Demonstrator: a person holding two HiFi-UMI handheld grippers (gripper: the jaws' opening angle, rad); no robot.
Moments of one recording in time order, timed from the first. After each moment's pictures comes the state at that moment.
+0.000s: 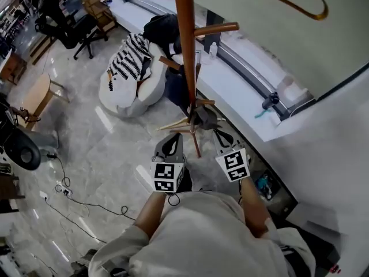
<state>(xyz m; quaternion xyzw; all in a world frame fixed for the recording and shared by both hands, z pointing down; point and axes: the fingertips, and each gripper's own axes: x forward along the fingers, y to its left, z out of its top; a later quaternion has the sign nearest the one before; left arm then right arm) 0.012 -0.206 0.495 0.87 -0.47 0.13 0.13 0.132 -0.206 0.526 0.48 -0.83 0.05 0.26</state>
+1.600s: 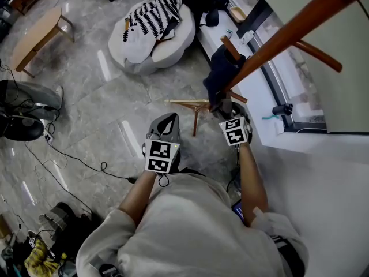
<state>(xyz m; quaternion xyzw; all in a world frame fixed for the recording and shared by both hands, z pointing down) -0.084 -0.242 0.572 0.81 -0.52 0.16 0.19 0.107 -0.319 0.682 0.40 -0.80 0.08 0.44</state>
